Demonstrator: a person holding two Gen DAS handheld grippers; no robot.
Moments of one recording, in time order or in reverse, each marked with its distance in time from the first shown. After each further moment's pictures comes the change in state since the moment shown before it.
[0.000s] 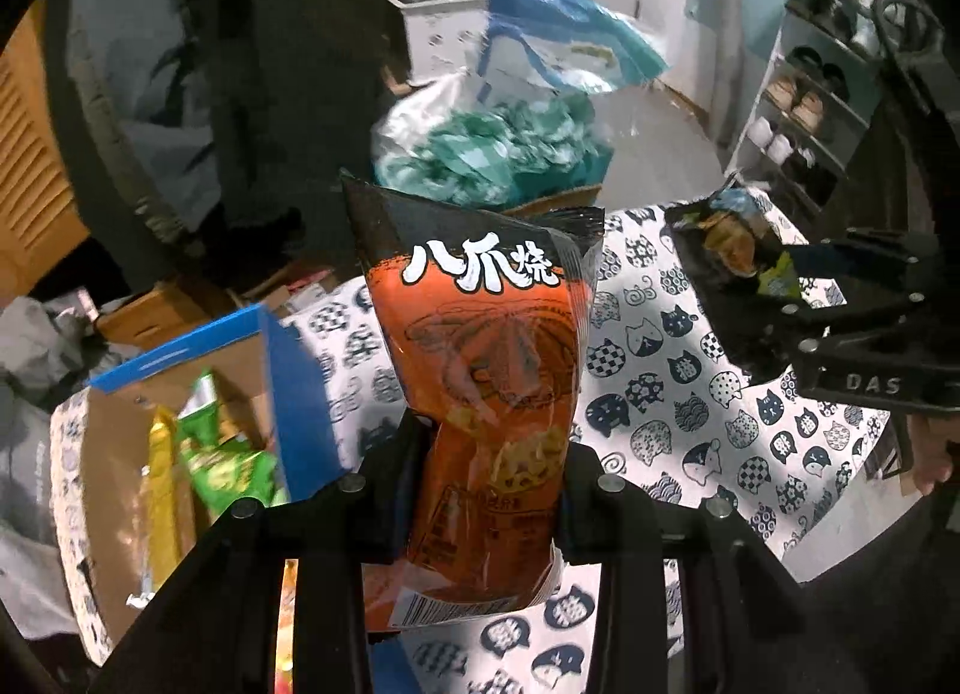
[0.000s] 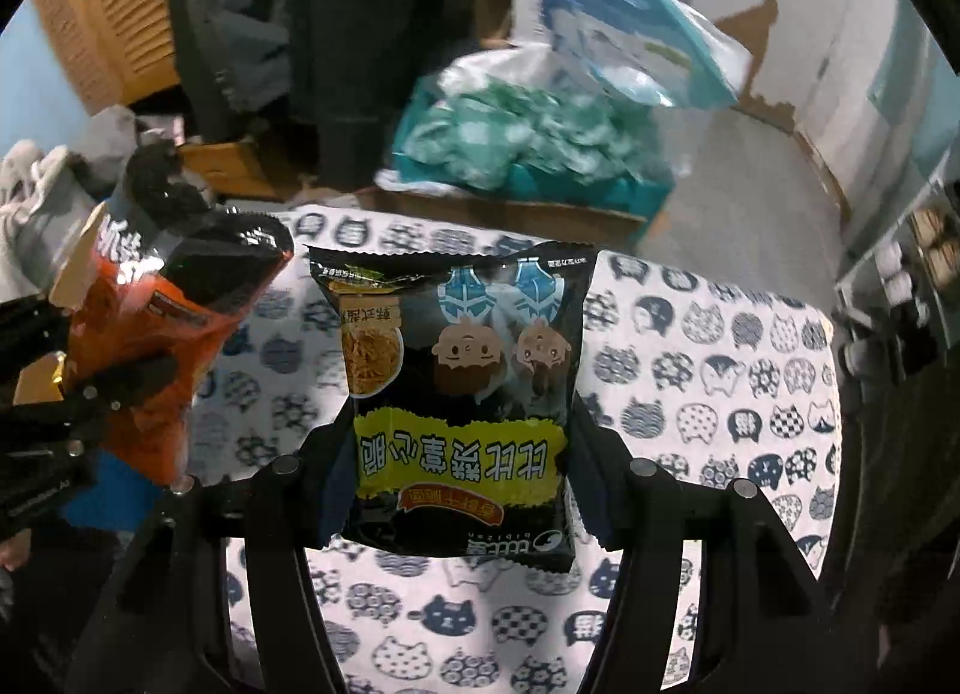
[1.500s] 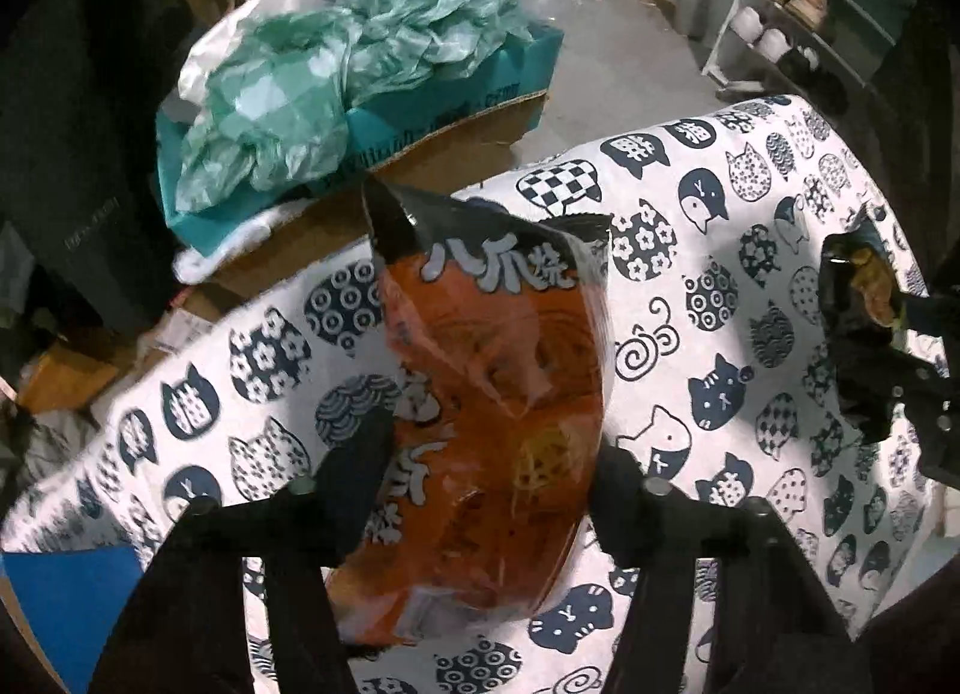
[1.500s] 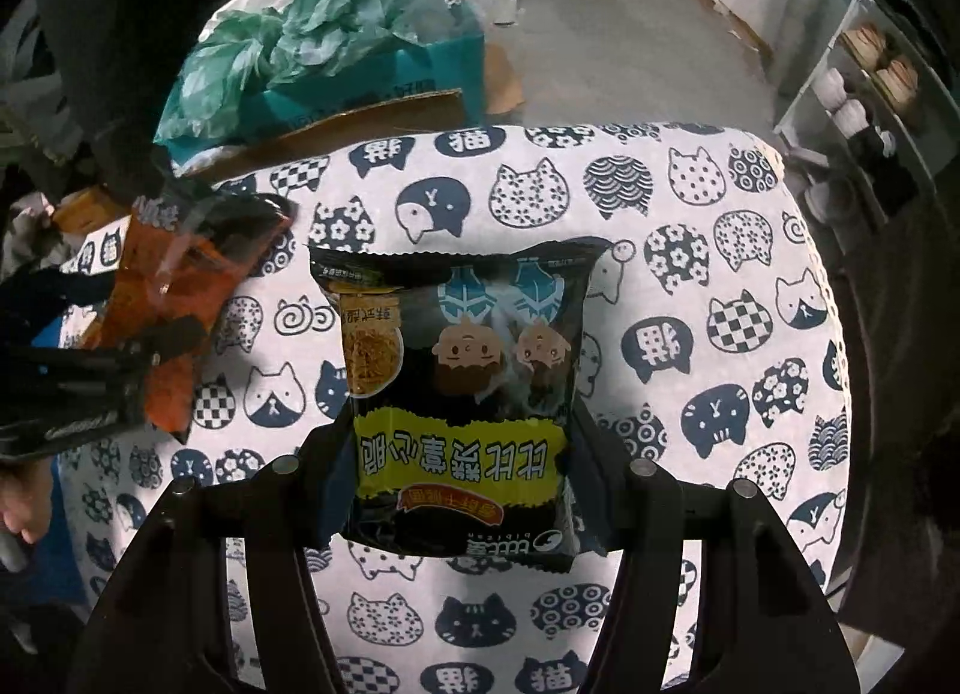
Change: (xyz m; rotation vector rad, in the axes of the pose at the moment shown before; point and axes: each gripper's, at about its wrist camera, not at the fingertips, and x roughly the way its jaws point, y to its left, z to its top) left arm 0.213 -0.089 0.081 0.131 0.238 -0.096; right arm 0.093 -0.156 -0.030 0.322 0.158 -0.110
